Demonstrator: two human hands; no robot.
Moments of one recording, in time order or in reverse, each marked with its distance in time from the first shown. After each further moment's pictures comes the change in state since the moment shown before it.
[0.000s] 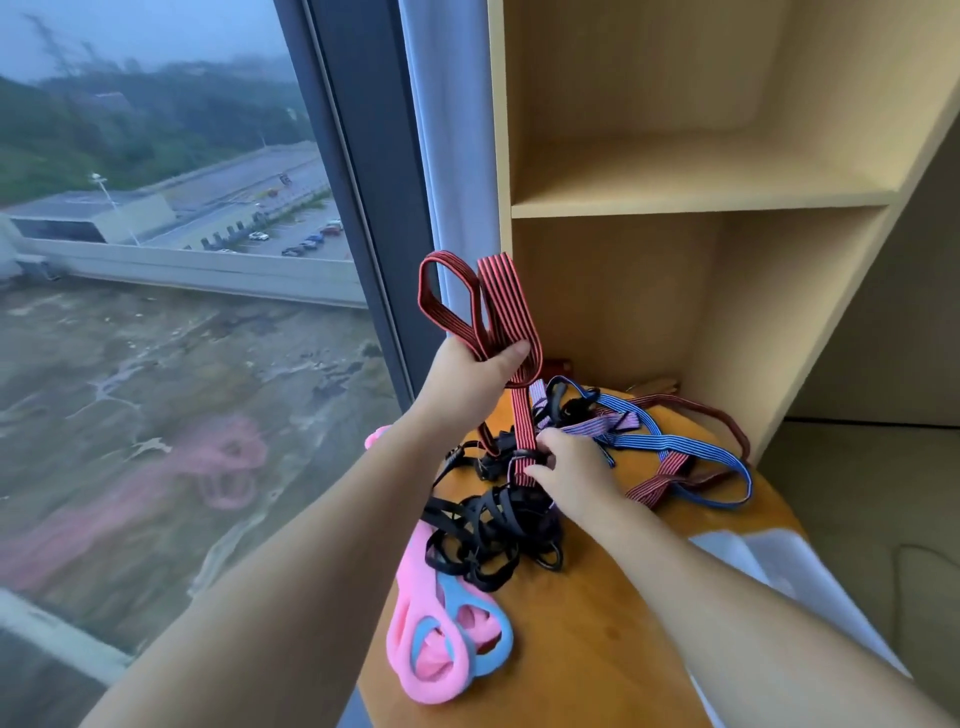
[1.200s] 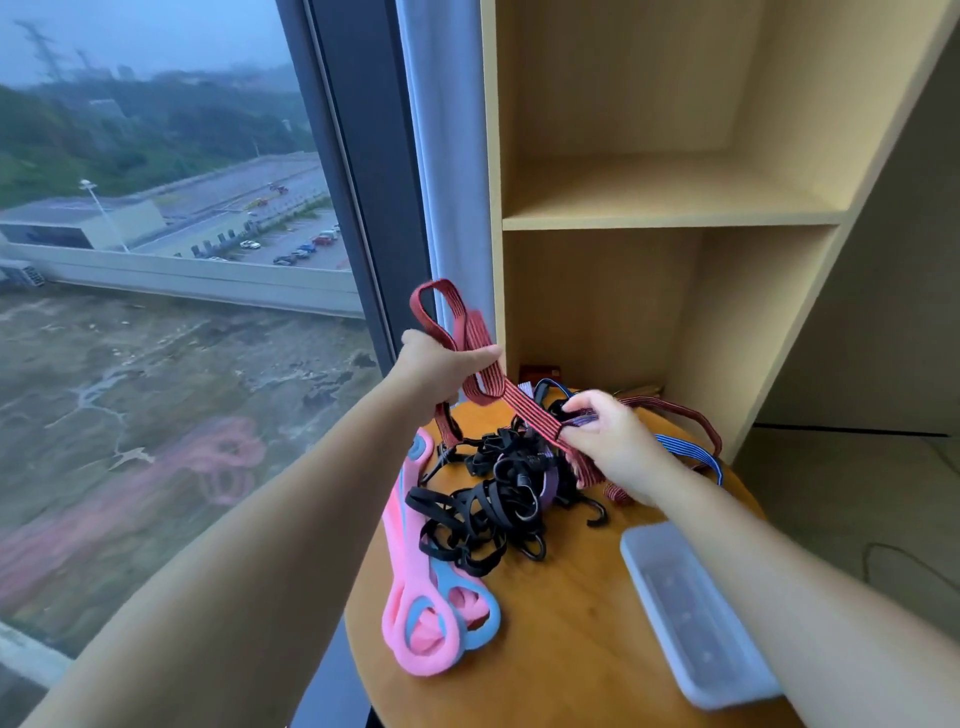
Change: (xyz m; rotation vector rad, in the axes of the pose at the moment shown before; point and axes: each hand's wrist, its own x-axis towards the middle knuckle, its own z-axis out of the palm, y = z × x) left_hand -0.011 0.031 -0.027 0.128 0.007 -0.401; right_hand -0.032 0.001 -0.075 0.637 -0.059 0.129
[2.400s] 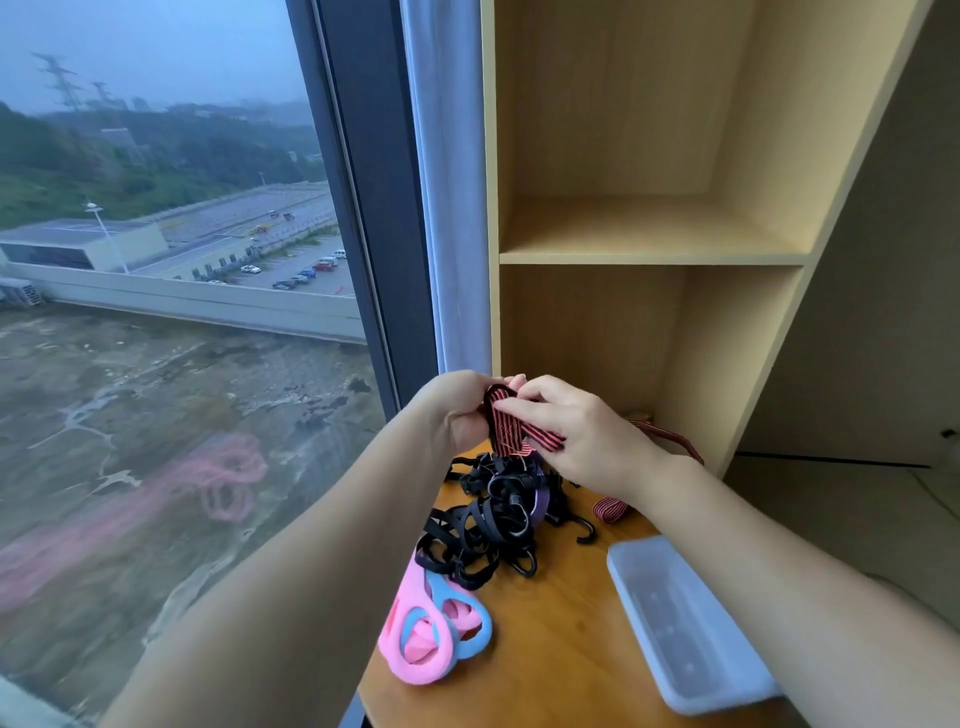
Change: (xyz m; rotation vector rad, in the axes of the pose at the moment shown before) left_hand -0.047 0.020 0.020 -0.888 -0.394 -0.331; right_hand -0.041 -0.079 -0.002 -0.661 -0.104 -0.872
